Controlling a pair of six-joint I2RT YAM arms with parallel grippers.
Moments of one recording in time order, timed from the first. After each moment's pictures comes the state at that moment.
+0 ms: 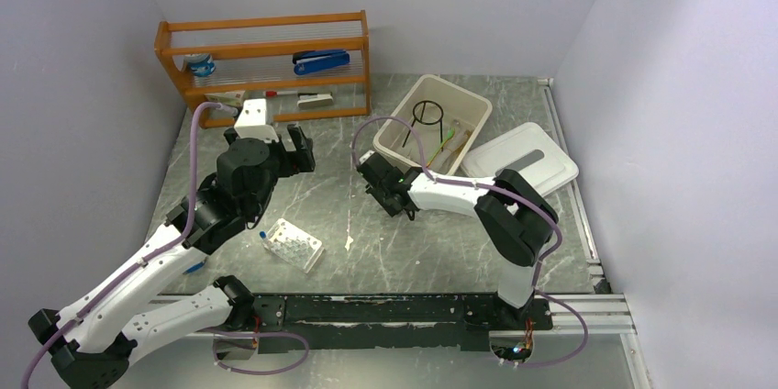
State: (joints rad) left arm -0.75 0.85 0.98 -0.39 -0.62 -0.39; right arm 0.88 1.82 1.10 -0.39 0.30 0.04
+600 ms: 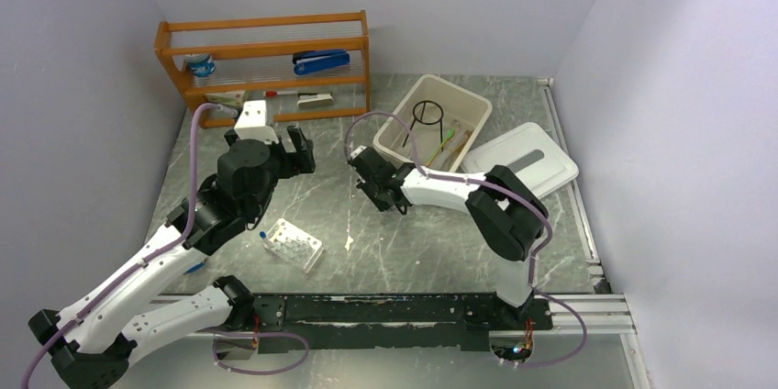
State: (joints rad) left arm -0.75 0.85 0.97 -0.39 -0.61 -0.41; right arm 0.88 1.88 1.17 -0.35 0.23 0.04
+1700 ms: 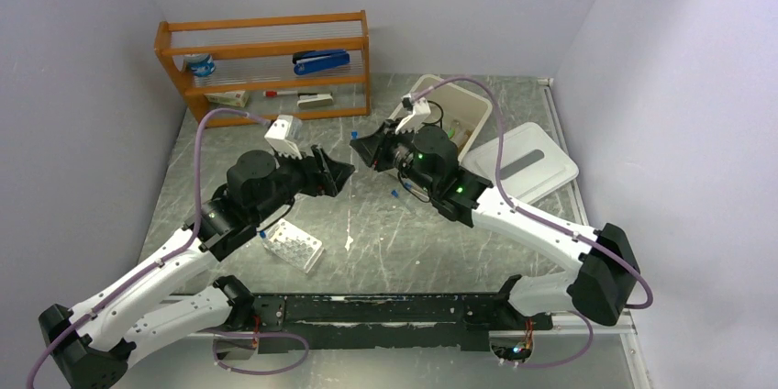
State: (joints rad) left arm -0.75 0.83 0.80 -0.18 -0.13 -0.55; right arm 0.87 1.30 0.98 0.21 0.11 0.57
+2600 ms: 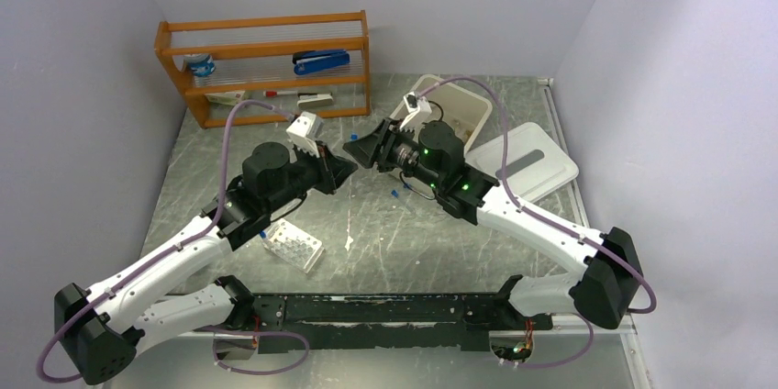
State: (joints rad) left arm -0.75 0.95 0.81 -0.05 0.03 -0.47; right arm 0.84 1.28 0.99 0.20 -0.04 0.75
